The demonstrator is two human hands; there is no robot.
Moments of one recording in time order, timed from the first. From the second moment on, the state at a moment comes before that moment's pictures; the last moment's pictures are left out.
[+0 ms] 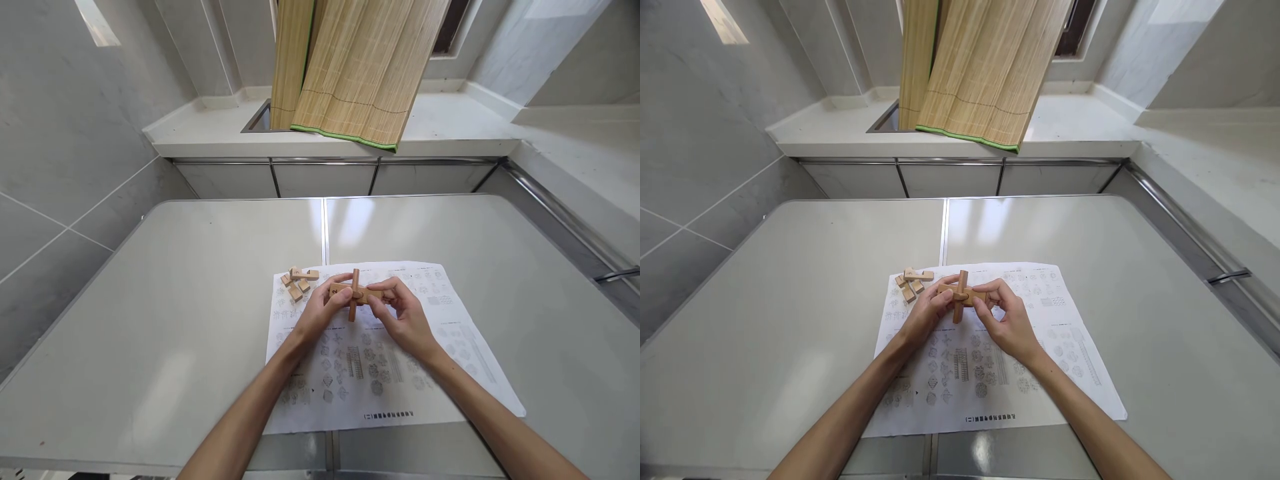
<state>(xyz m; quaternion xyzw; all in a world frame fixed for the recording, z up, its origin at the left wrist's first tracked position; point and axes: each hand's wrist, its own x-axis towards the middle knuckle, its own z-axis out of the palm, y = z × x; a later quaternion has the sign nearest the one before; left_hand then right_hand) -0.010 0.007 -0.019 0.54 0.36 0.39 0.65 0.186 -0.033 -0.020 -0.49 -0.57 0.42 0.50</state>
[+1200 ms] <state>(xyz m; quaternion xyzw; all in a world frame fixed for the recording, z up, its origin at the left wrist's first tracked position) -0.008 0.000 -0.007 0.67 0.38 0.42 0.47 0.186 -0.025 -0.016 -0.50 -0.52 0.50 0.48</state>
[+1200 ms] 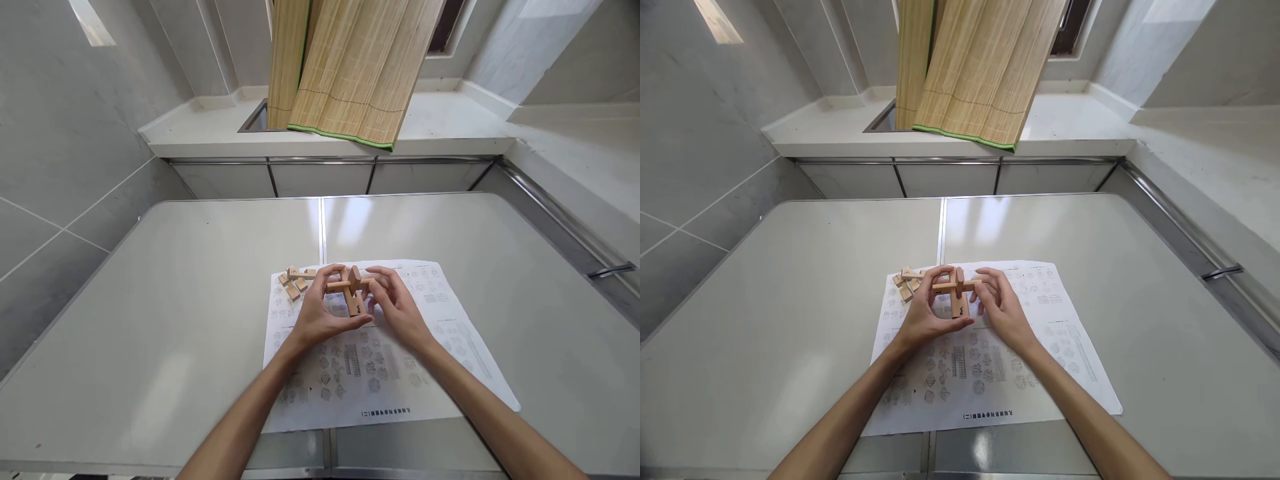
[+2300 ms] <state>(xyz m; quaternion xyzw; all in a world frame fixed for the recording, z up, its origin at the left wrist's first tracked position) -0.007 -0.002 -0.010 0.61 0.37 0.44 0.55 0.189 -0.021 -0.038 -0.51 -0.75 0.22 0.35</state>
